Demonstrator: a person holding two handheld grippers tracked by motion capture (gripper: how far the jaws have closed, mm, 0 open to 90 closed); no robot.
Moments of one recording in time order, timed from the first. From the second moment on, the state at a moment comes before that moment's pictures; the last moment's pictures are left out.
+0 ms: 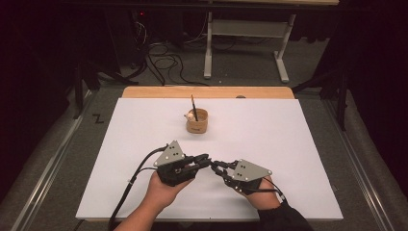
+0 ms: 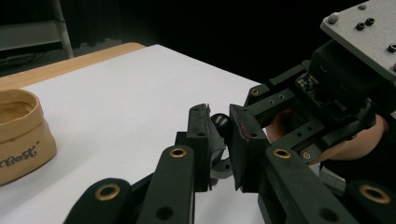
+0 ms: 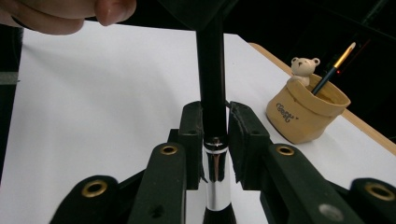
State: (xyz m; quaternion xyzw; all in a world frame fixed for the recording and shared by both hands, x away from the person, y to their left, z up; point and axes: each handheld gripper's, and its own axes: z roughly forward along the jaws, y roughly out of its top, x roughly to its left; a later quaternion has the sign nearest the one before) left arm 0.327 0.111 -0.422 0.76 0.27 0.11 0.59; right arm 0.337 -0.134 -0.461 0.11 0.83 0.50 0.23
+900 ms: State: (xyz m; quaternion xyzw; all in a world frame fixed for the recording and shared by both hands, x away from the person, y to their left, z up) left arm 0.314 0.135 -0.412 0.72 0.27 0.19 0.62; right arm 0.348 -0.145 -0.466 0.22 0.81 0.51 0.17
